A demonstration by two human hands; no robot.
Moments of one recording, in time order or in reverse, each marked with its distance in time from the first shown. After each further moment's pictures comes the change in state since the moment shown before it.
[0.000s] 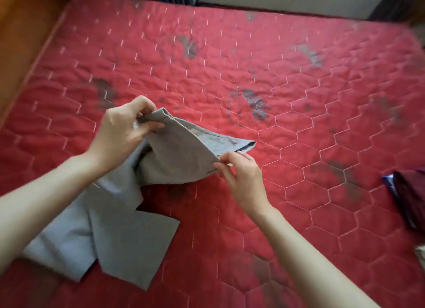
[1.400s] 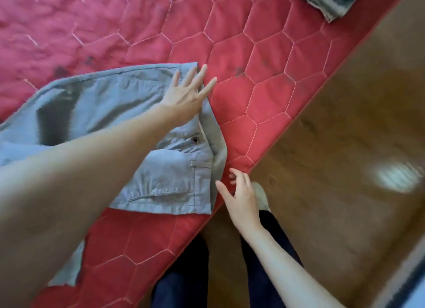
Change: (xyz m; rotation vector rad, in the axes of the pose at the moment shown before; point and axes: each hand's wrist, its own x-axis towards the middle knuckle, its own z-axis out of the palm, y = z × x) left_hand -0.226 0.167 0.404 0.655 -1.070 0.969; right_hand -0.468 0.050 0.016 0.165 0.272 1.308
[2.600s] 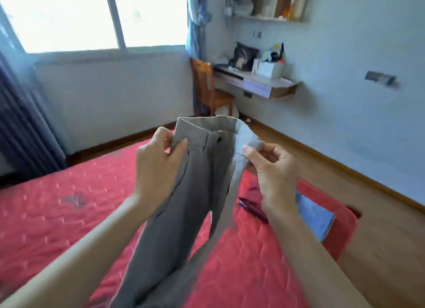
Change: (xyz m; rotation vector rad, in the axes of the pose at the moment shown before) left_hand -0.299 -0.117 -0.530 -0.803 1.358 -0.424; right_hand -0.141 -0.558 -0.308 0.838 0.457 -0.784
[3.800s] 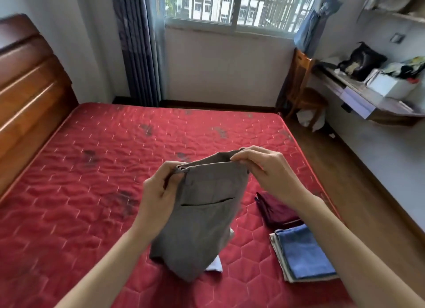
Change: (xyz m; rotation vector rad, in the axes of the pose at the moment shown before) left_hand -0.172 0.127 0.078 -0.014 0.300 -0.238; right_hand 0.117 -0.004 -0.121 -0.365 -1.229 -0.797
